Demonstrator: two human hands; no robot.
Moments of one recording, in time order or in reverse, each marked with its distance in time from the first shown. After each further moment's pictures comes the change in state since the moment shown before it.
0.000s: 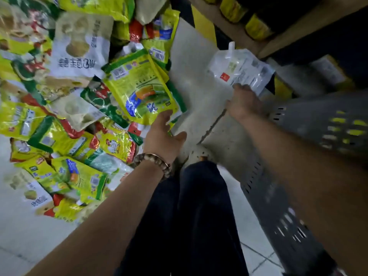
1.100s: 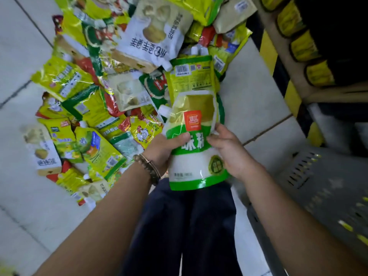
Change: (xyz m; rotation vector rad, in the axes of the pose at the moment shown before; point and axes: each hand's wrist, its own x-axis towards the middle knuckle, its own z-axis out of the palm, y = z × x) left_hand 0.014 -0.067 -0.083 -0.968 -0.223 -0.322; right_hand -0.106 -0.127 0.025 1.194 -0.708 0.027
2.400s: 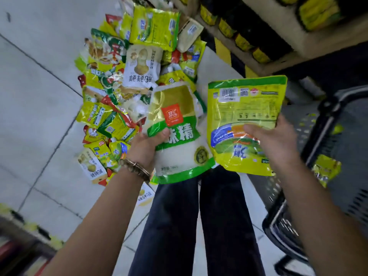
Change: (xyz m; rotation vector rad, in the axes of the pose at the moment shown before) left_hand -0.177 0.076 0.058 0.281 0.130 0.161; right_hand -0.227 -0.069 -0.033 -0.196 0.726 -0.259
